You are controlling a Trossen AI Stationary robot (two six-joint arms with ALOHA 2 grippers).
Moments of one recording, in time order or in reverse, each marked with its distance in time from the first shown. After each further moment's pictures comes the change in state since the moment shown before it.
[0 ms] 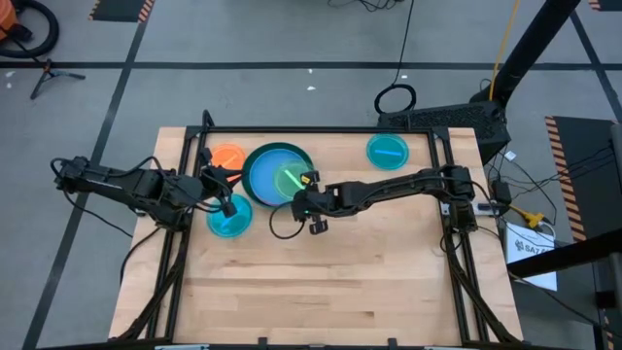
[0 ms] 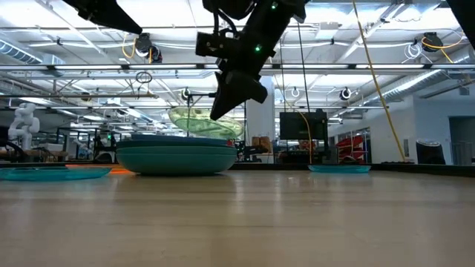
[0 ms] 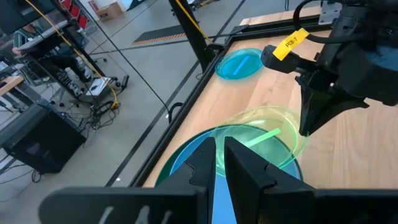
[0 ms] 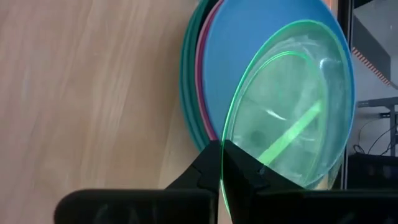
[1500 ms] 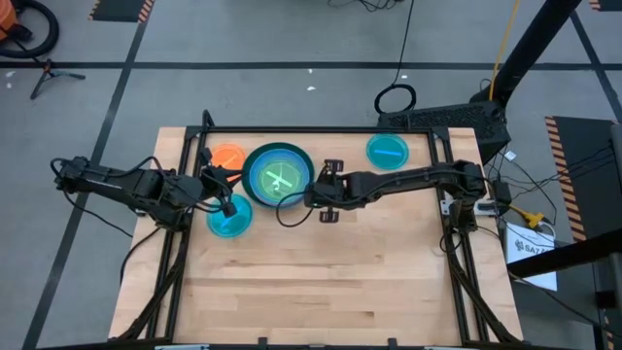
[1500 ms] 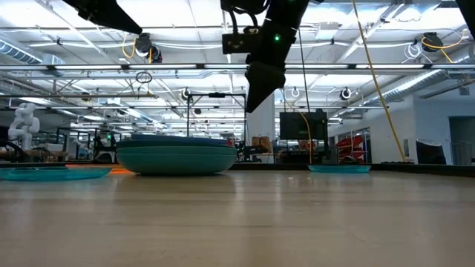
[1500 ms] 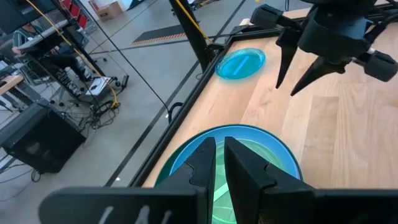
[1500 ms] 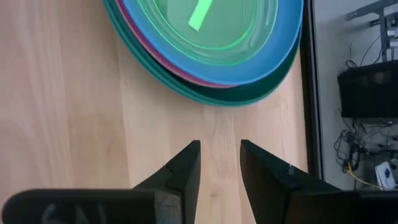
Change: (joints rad) left arm 0.000 0.000 0.000 0.000 0.000 -0.004; right arm -0.030 -0.093 0.000 -0.288 0.130 0.300
